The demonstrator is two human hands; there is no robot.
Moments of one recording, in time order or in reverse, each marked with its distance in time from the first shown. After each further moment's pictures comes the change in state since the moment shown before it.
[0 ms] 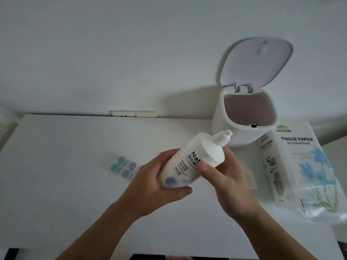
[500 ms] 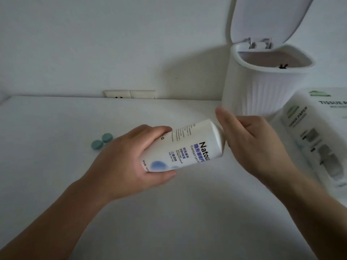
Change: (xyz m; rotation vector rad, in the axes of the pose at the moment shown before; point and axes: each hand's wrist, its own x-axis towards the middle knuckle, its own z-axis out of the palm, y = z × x) left_hand -0.009 -0.088 0.007 0.682 0.205 0.416; right_hand 0.004 0.071 -0.049 -0.888 0.203 -0.231
